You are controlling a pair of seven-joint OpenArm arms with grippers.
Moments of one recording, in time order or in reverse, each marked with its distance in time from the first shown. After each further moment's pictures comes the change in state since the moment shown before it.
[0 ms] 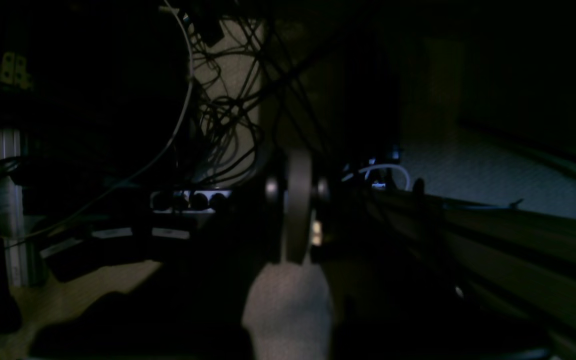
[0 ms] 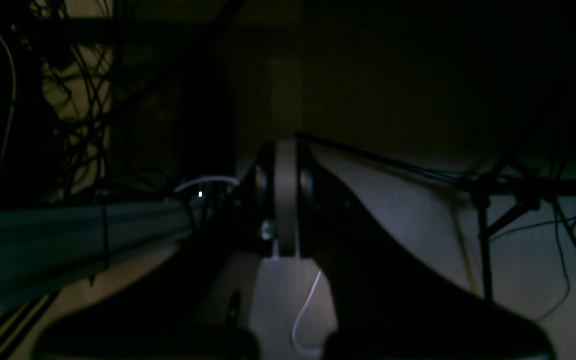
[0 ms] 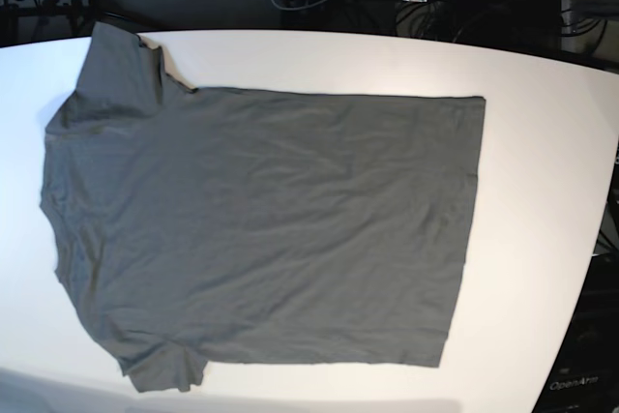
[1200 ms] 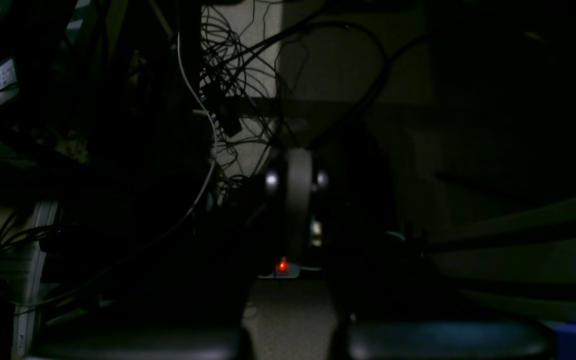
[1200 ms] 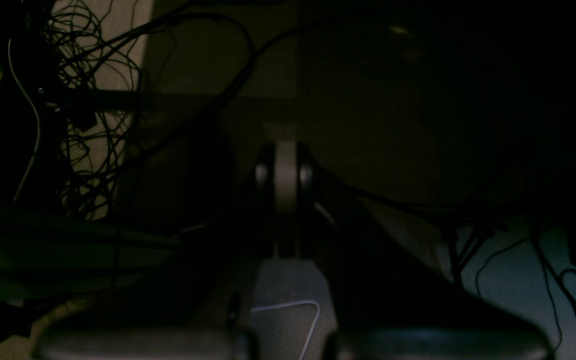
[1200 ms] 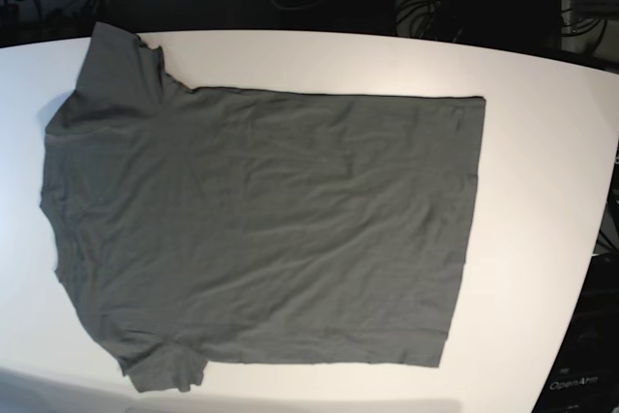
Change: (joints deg) left arm 8.9 -0.5 -0.2 1.1 -0.2 0.0 -26.8; right arm -5.7 0.5 0.2 0.1 0.2 0.0 17.2
